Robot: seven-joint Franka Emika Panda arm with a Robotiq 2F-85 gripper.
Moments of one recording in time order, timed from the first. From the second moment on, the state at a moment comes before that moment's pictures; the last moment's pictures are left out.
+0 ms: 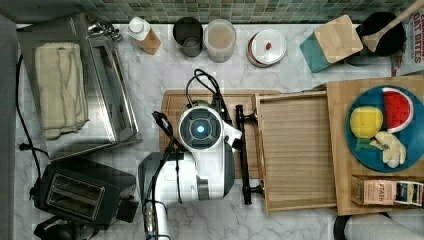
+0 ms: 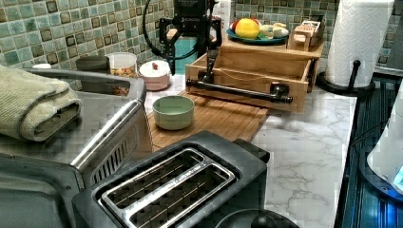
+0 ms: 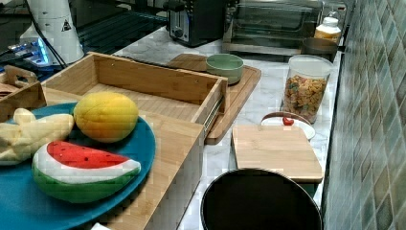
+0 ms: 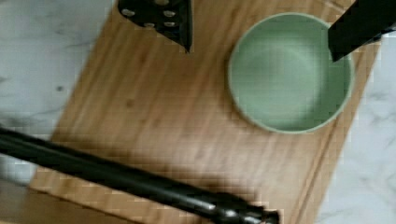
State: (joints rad) arm 0.03 -0.01 0.10 -2.30 0.05 0.75 0.52
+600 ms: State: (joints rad) arm 0.04 0.11 0.13 -2.31 0.00 0.82 0.57
